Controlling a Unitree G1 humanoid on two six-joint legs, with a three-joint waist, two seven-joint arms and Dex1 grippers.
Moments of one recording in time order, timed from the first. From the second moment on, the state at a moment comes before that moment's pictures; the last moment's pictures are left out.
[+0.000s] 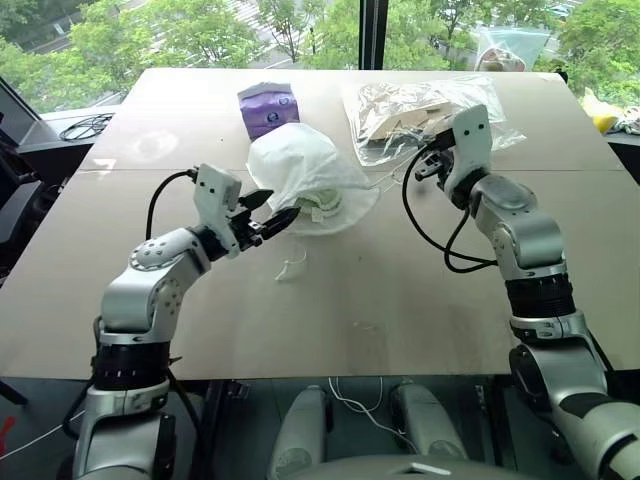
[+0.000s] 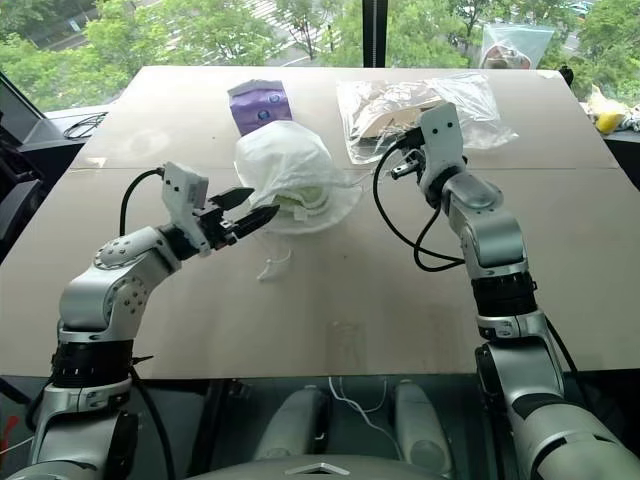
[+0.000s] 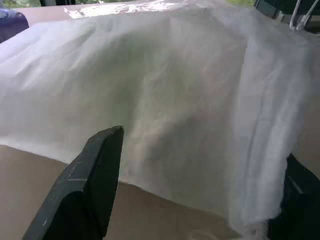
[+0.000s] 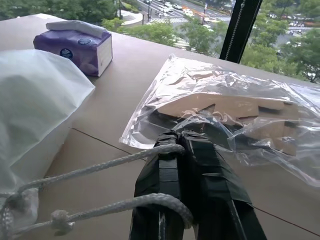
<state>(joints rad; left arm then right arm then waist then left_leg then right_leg) -0.36 0.62 0.17 -0.12 -0.51 0.59 -0.70 -0.78 -0.25 0.01 0.09 0.16 0.58 0.28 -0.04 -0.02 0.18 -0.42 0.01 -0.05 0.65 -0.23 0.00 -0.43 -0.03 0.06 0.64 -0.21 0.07</state>
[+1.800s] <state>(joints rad) -0.29 0.61 0.07 0.03 -0.37 0.54 -0.77 -0.82 -0.19 0.00 0.09 0.17 0.63 0.24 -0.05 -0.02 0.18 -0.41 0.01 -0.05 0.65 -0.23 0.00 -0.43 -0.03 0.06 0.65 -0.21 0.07</state>
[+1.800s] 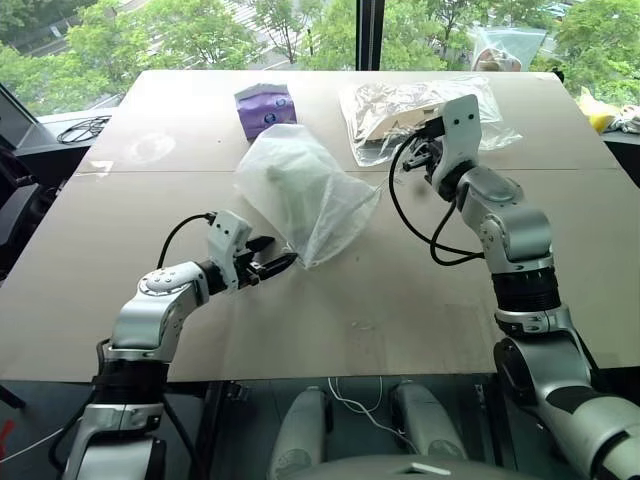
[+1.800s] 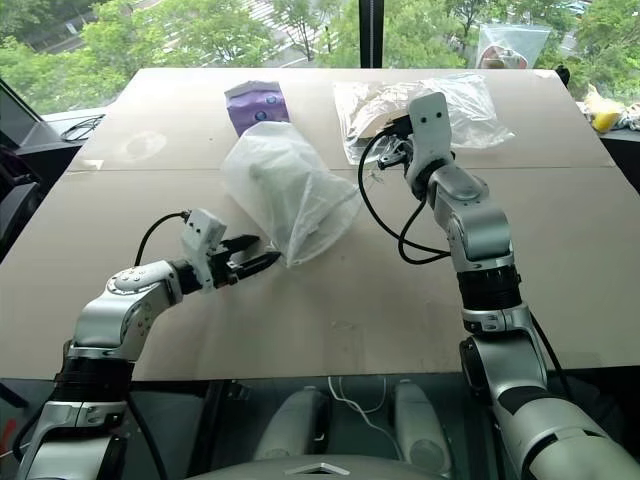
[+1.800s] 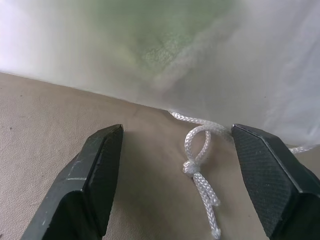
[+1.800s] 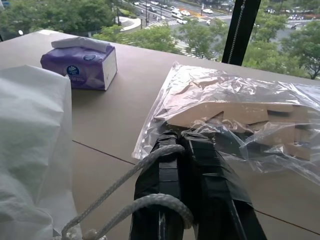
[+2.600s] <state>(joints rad) -0.16 0.56 0.19 -0.07 -0.56 0.68 -0.79 -0.82 -0.18 -0.01 0.08 0.17 0.63 0.24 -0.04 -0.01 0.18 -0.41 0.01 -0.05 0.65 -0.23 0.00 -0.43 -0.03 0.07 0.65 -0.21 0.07</state>
